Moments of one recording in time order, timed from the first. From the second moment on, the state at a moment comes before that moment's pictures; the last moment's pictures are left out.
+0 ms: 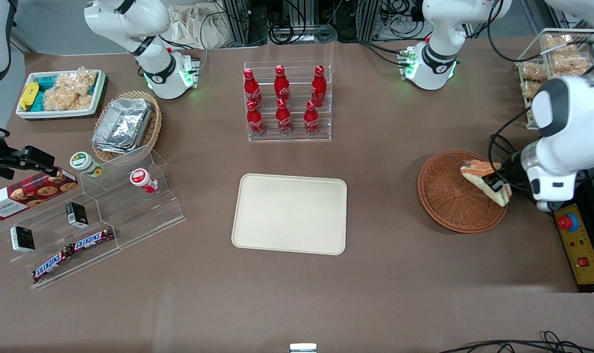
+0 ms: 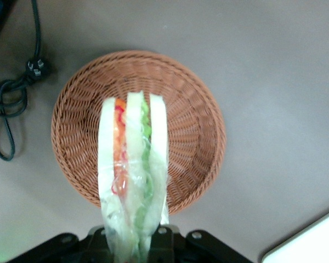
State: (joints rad) arm -0.02 0.10 0.01 -1.88 -0.03 1.88 -0.67
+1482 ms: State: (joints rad) arm -0.13 0.68 -0.55 -1.78 0.46 2.46 -0.75
